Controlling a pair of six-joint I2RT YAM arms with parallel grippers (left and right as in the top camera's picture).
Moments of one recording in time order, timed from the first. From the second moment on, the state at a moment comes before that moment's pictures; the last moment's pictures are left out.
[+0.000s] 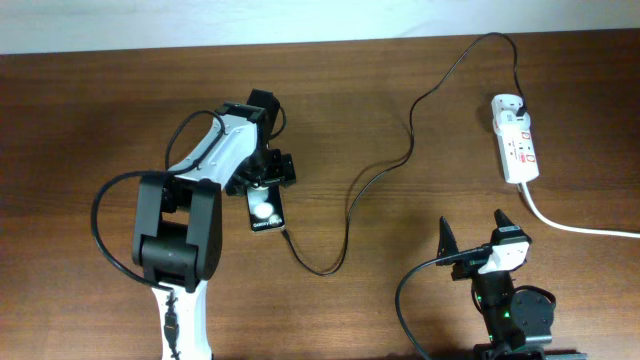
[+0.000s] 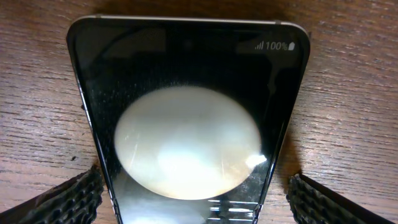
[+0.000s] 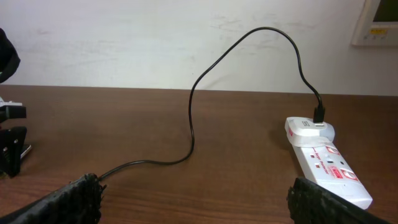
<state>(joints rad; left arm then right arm) -0.27 2.21 1.64 -1.04 0.01 -0.44 0.01 0.01 0.01 -0.06 -0.10 0.02</state>
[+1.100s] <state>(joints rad) -0.27 2.21 1.64 -1.10 0.00 -0.43 0.01 0.01 0.01 -0.06 -0.10 0.02</state>
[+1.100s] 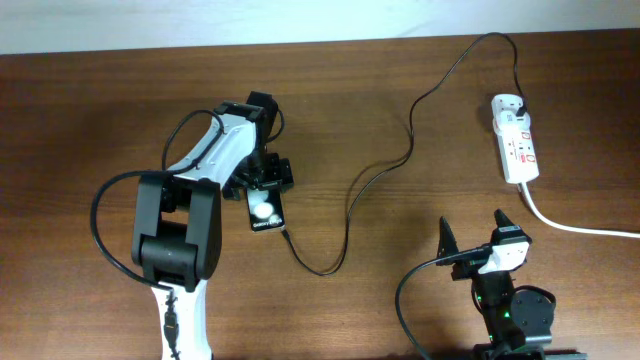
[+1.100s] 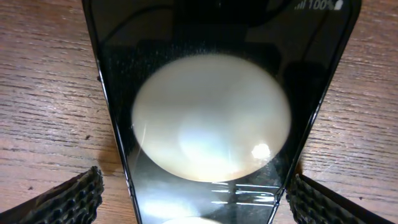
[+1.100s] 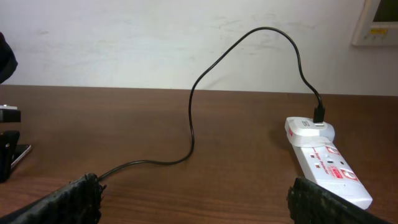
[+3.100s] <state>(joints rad) -0.31 2.04 1.37 -0.77 -0.05 -0.46 0.01 0.01 0.01 -0.06 -0.10 0.02</state>
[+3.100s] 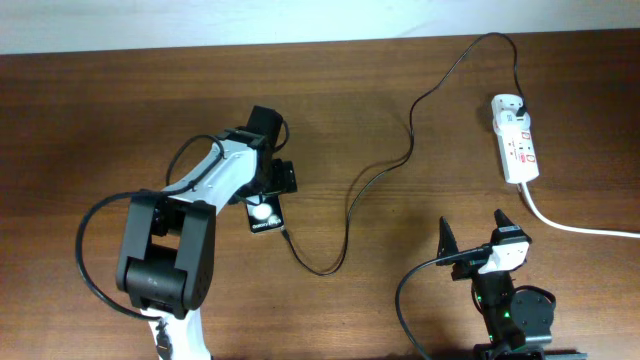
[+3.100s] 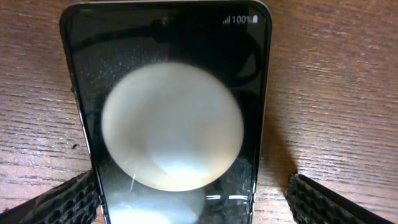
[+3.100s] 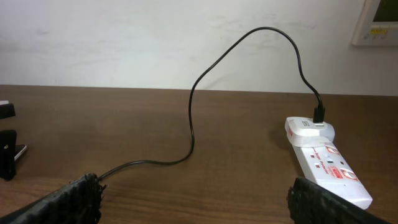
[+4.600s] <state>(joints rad) -0.31 2.04 1.37 -0.77 -0.06 -0.46 0.01 0.01 0.01 -0.06 -0.10 0.02</state>
